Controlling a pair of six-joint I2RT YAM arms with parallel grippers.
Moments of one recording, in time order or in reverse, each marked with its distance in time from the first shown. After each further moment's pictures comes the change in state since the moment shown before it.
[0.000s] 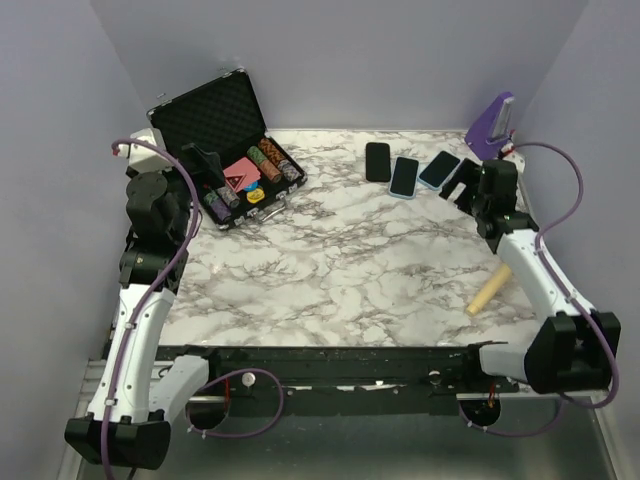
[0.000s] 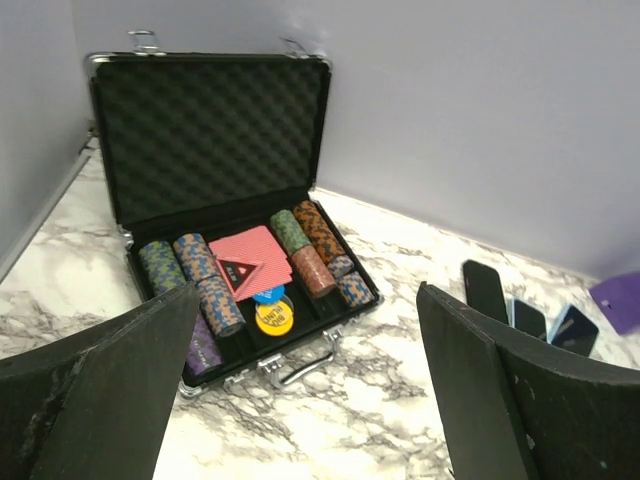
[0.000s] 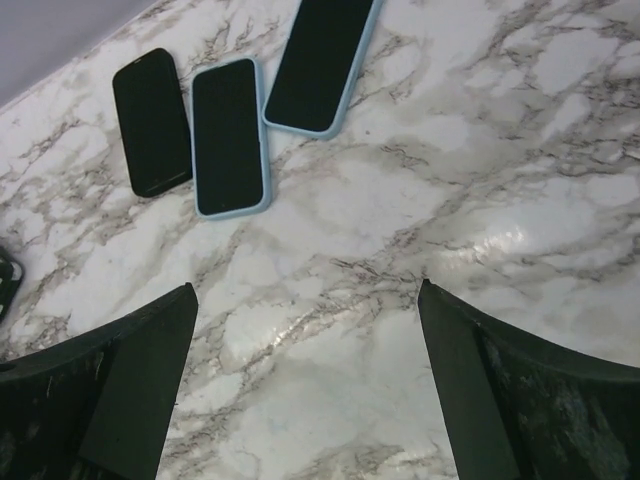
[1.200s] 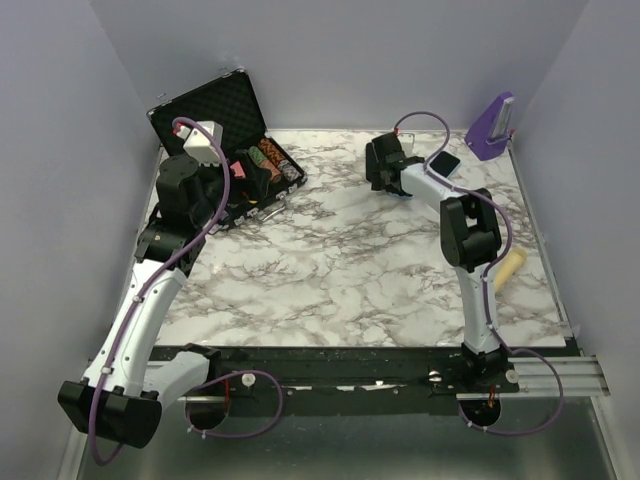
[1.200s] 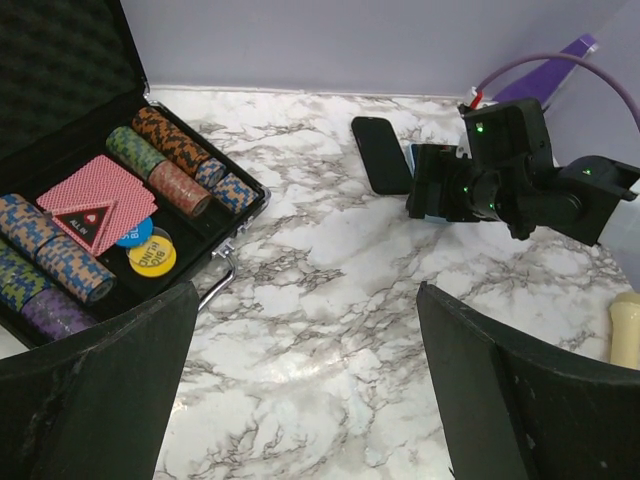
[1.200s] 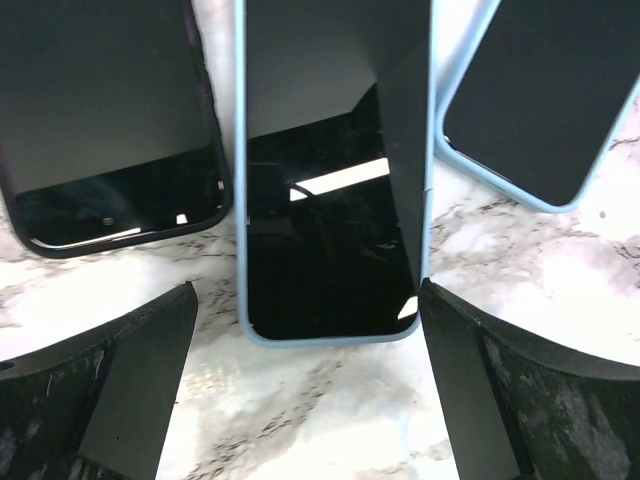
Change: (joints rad) left arm -0.154 0.133 0.086 -0.111 0.299 0.060; right arm 0.301 1.068 0.888 -0.242 0.298 -0.114
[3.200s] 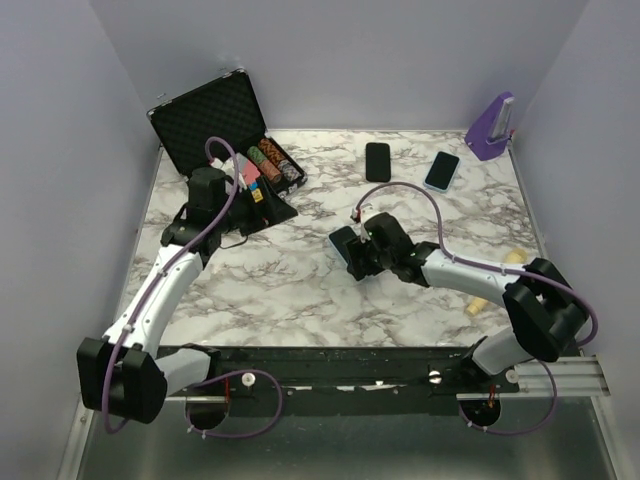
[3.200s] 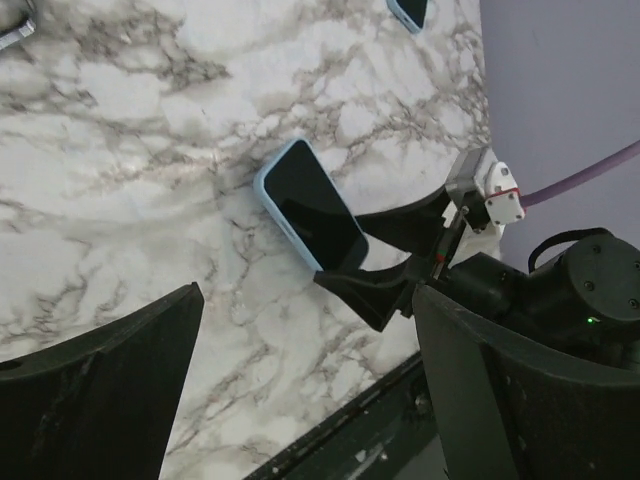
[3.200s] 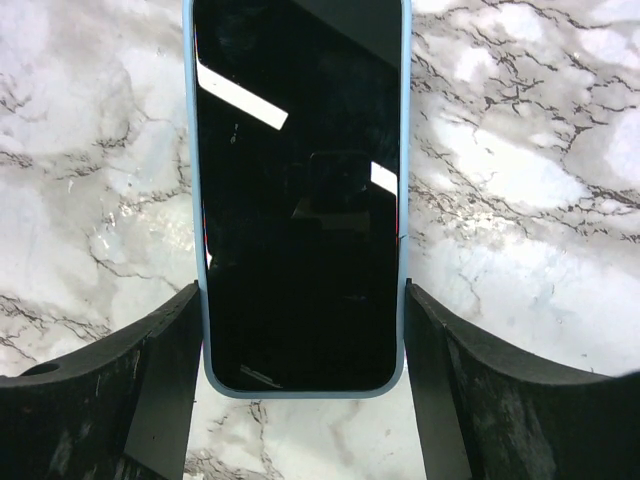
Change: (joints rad) left arm -0.003 0.107 -0.131 -0.073 0.301 -0.312; right arm 0.380 -0.786 -1.000 0.344 -0.414 -0.199
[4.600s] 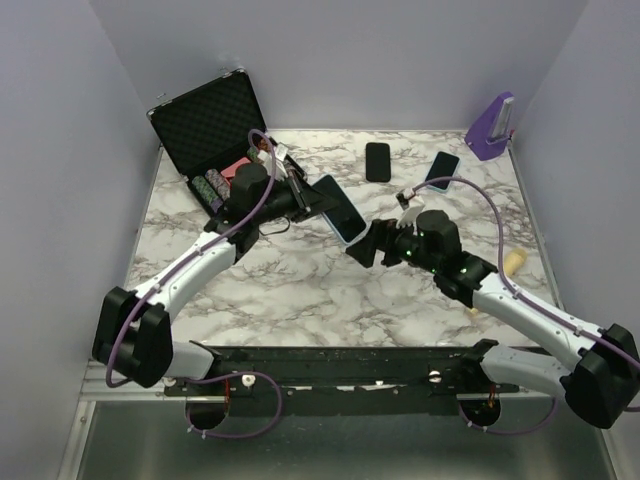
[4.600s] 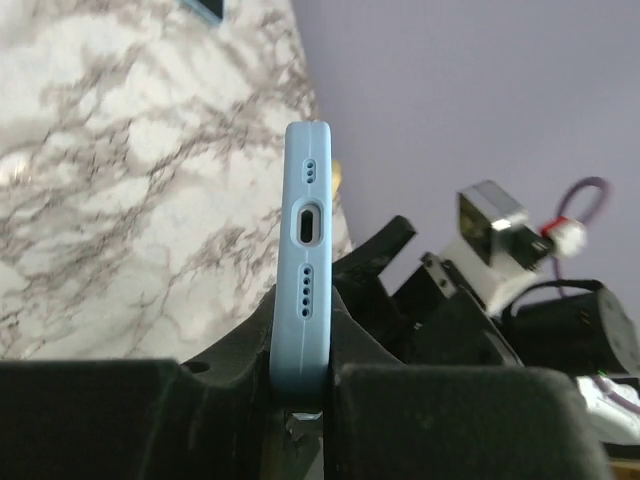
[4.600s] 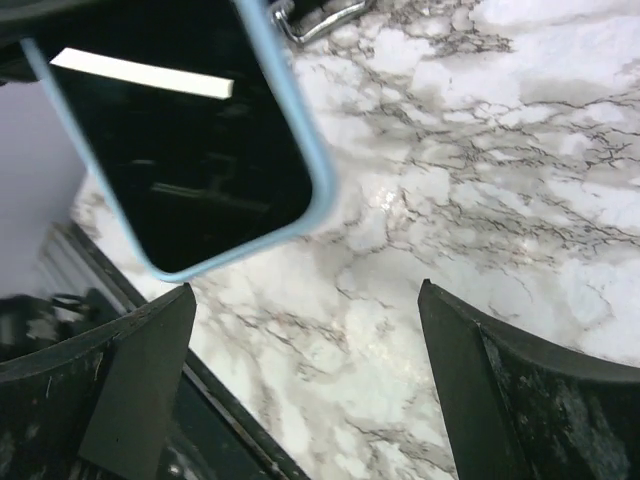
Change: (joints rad) left arm -0.230 0.271 -0.044 0.510 0.097 -0.383; right arm -0.053 -0.421 -0.113 0.087 -0.198 0.327
